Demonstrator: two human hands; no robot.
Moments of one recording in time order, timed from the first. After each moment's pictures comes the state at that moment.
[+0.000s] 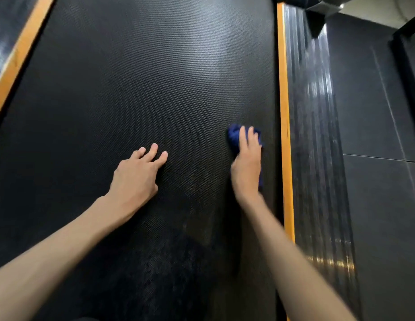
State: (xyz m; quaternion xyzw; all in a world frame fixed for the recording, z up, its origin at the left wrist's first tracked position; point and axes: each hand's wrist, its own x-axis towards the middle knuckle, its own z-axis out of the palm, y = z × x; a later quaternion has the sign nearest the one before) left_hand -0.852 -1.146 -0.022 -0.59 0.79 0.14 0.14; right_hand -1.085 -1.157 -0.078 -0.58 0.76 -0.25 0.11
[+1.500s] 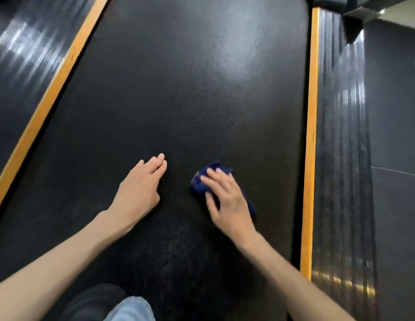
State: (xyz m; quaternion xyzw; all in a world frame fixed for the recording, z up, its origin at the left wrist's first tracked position) left_hand -0.805 -1.092 -0.046 -0.60 0.80 0.10 -0.02; right_hand -1.026 -1.063 -0.069 -0.75 0.58 -0.20 0.23
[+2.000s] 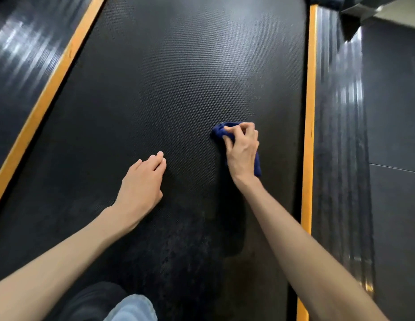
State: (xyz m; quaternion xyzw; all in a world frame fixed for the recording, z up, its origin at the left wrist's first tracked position) left_hand -0.811 -1.092 -0.043 -0.61 0.79 0.11 0.04; right_hand -1.031 -1.171 -0.072 -0.64 0.70 -0.29 0.12
